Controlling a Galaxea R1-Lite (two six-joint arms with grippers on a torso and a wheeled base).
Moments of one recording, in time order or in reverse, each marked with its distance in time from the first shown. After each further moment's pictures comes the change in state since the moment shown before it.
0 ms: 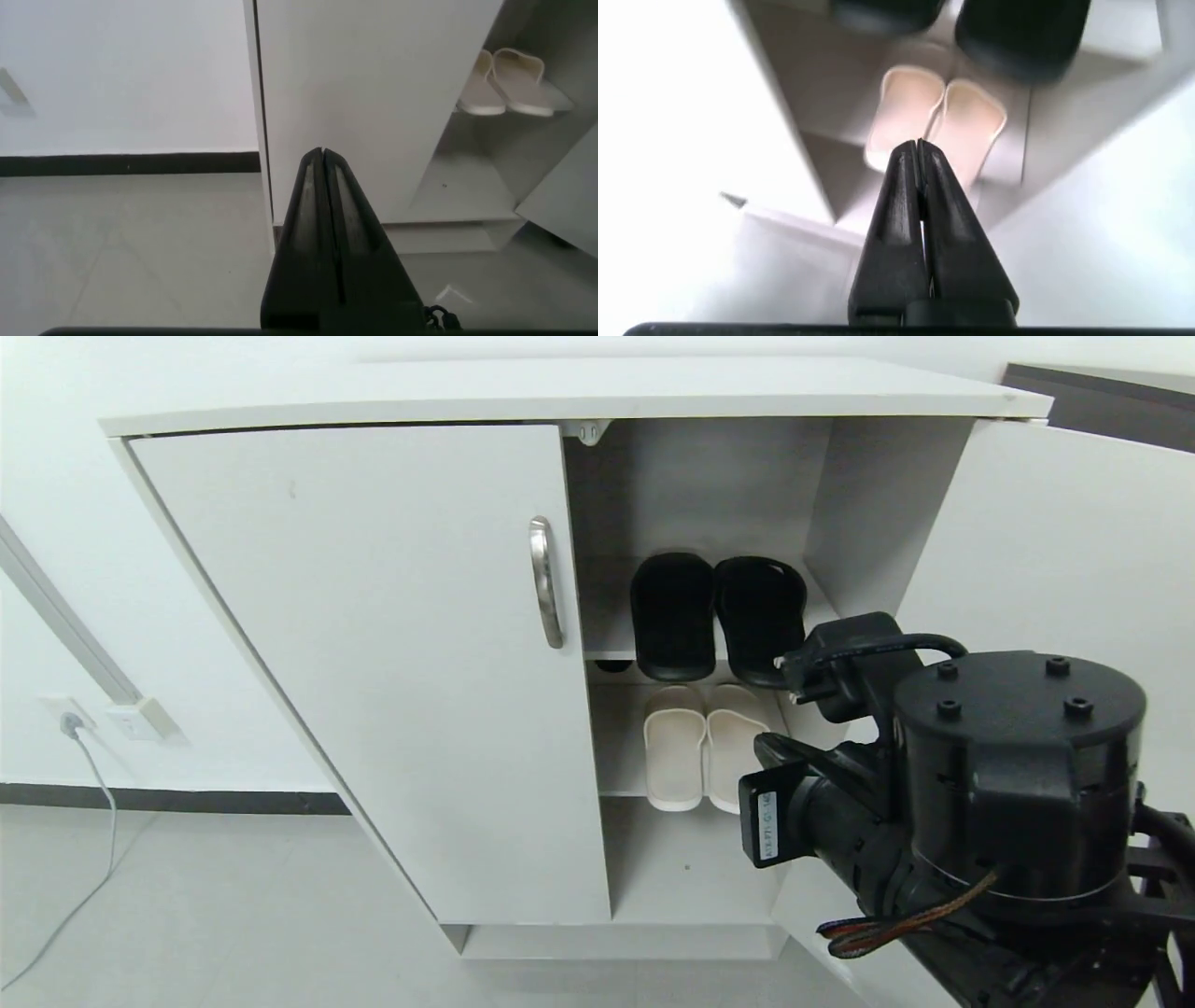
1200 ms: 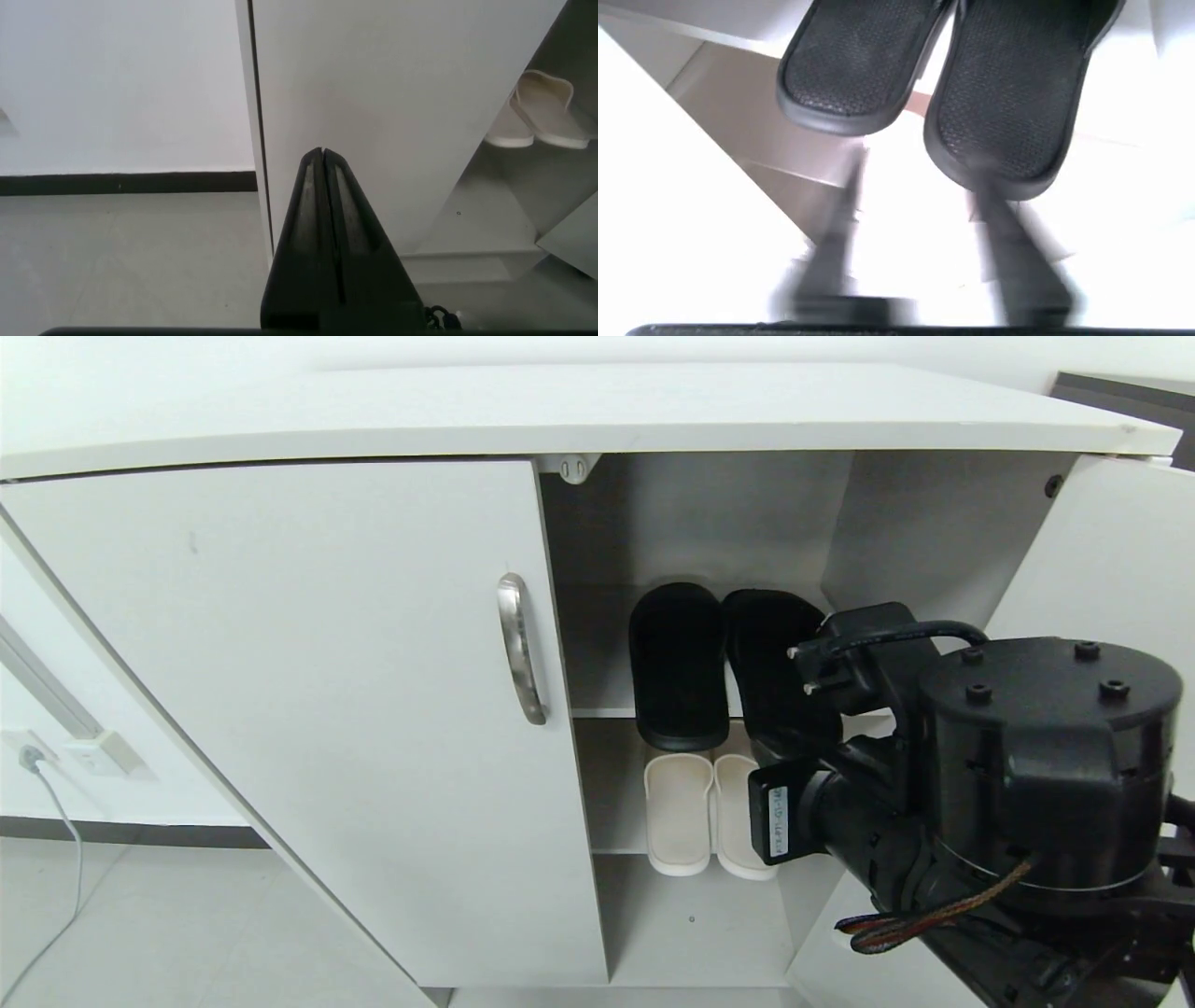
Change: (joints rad) left arm 0.000 0.000 0.000 0.000 0.001 -0.001; right arm 0.001 -0.023 -0.007 0.028 0.008 0.001
